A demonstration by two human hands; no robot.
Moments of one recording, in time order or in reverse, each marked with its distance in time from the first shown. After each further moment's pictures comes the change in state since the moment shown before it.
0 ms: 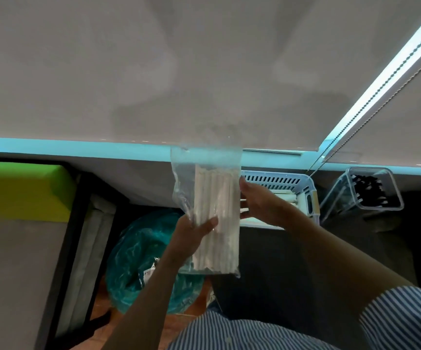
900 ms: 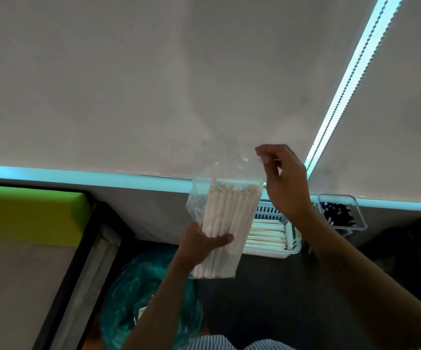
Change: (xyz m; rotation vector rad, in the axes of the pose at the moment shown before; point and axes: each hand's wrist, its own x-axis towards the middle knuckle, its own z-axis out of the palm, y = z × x) left_hand -0.050 0.050 0.047 0.187 0.071 0.248; right_hand -0.126 -0.086 0.000 -0.617 0.759 -1.238
